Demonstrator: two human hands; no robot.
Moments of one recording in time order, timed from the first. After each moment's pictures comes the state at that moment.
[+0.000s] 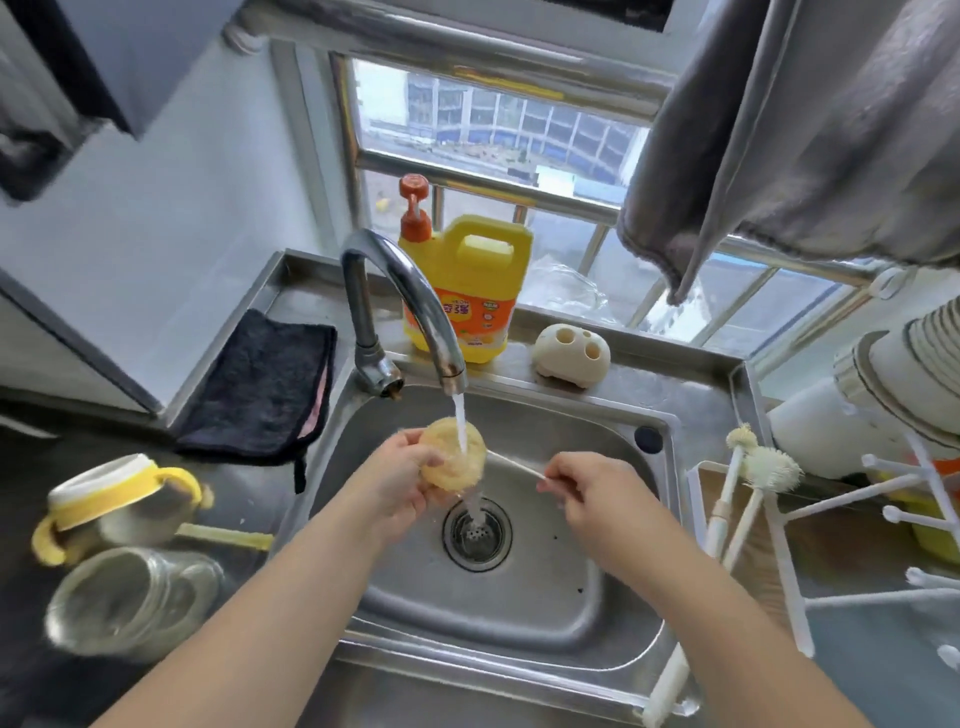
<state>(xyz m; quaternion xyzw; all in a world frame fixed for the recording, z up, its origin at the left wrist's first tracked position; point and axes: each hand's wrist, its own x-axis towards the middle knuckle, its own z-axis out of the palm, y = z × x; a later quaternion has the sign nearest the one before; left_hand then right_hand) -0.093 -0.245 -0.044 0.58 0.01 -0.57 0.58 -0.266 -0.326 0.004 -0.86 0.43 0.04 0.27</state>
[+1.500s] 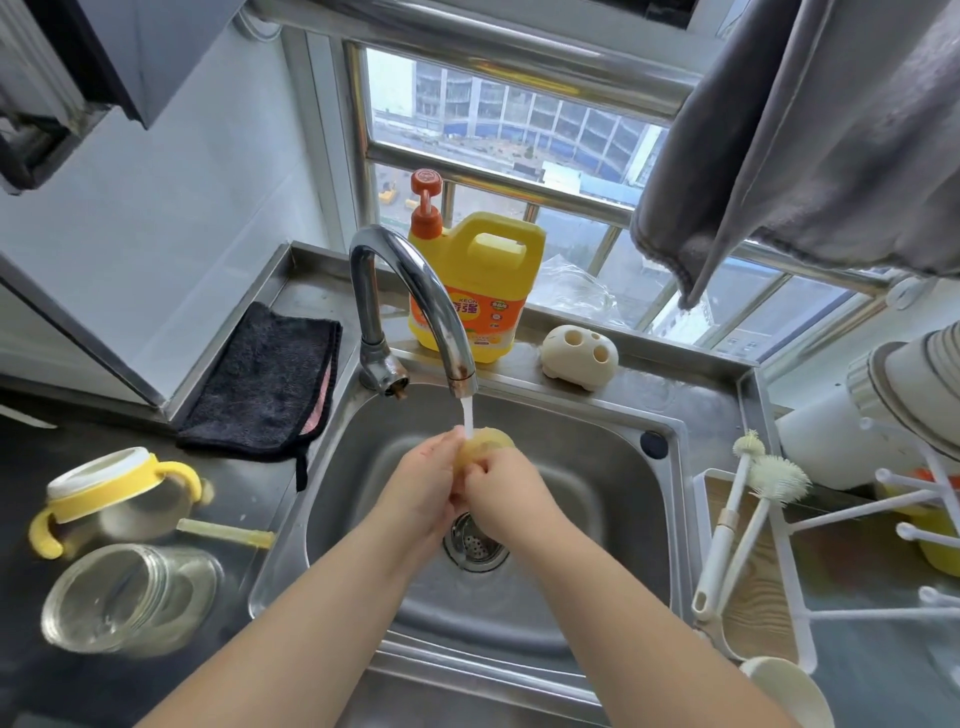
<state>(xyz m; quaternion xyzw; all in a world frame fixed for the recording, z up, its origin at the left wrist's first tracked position) -0.116 -0.250 -0.042 0.56 -0.01 -0.55 0.62 -0.185 -0.298 -0.016 -0.76 0.49 0.07 0.43</state>
